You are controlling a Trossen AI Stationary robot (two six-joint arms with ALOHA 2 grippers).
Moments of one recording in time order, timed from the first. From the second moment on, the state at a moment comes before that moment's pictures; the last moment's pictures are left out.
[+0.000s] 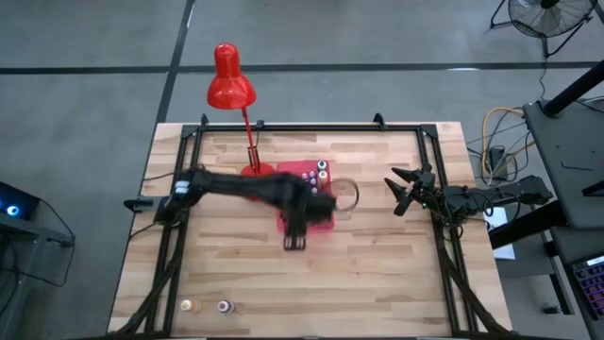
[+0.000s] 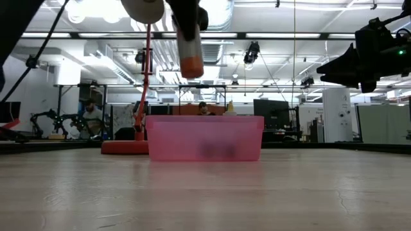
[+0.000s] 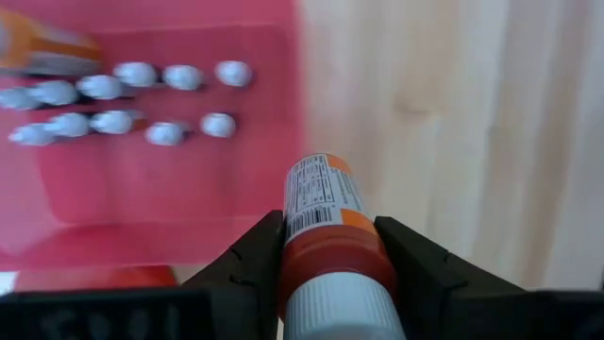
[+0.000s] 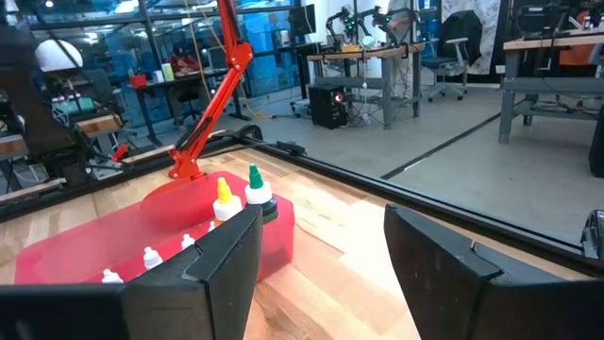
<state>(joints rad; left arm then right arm) -0.14 2.08 2.21 -1.51 0.00 -0.15 0.21 0.11 0.01 0.06 0.84 0.21</state>
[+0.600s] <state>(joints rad) 0.10 2.15 2.21 -1.29 0.00 -0.14 0.21 0.11 0.01 0.06 0.84 0.21</state>
